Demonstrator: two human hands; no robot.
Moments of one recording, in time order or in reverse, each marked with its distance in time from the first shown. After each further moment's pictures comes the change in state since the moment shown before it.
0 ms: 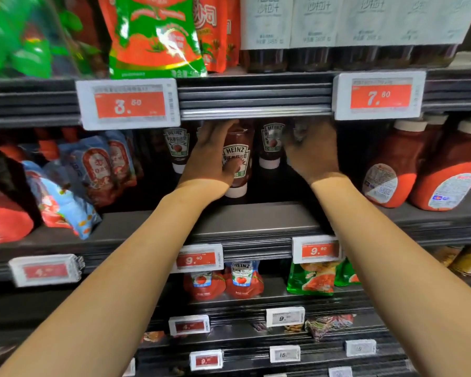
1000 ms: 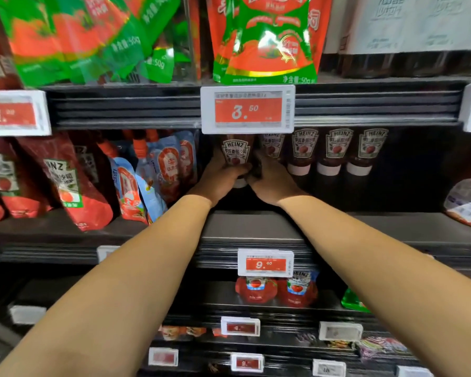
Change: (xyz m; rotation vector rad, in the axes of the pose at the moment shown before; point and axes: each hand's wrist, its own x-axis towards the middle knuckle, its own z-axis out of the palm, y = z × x) left_hand -0.008 -0.116 -0.024 -0.739 -0.027 -0.525; right_hand -0.044 -0.093 0.140 0.231 -0.619 -0.001
